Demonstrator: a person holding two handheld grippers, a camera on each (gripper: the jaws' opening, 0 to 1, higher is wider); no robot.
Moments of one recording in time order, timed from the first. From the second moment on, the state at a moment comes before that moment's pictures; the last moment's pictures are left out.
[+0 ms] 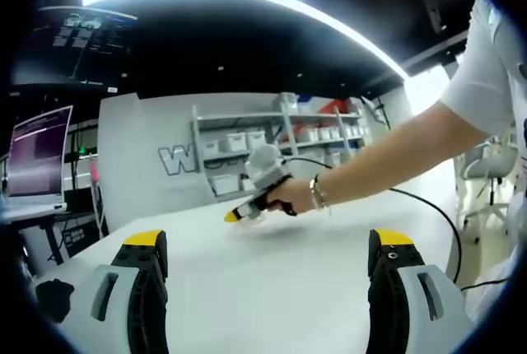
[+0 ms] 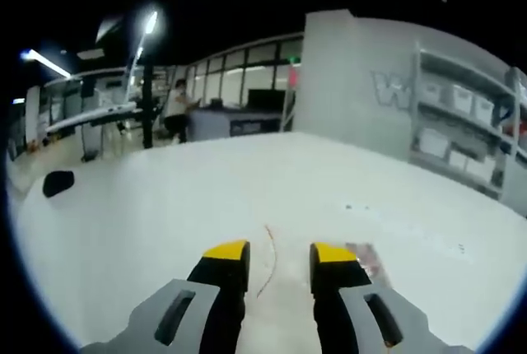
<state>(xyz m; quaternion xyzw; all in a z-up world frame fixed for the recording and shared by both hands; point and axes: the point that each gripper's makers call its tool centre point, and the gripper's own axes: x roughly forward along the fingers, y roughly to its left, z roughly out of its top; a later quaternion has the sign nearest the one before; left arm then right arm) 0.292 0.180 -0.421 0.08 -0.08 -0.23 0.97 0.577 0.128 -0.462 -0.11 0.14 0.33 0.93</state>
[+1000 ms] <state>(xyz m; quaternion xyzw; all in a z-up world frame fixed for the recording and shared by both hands) 0.284 0.180 -0.410 0.09 -0.09 -0.22 0.97 0.579 0.111 -0.449 -0.06 0.11 0.32 0.94</state>
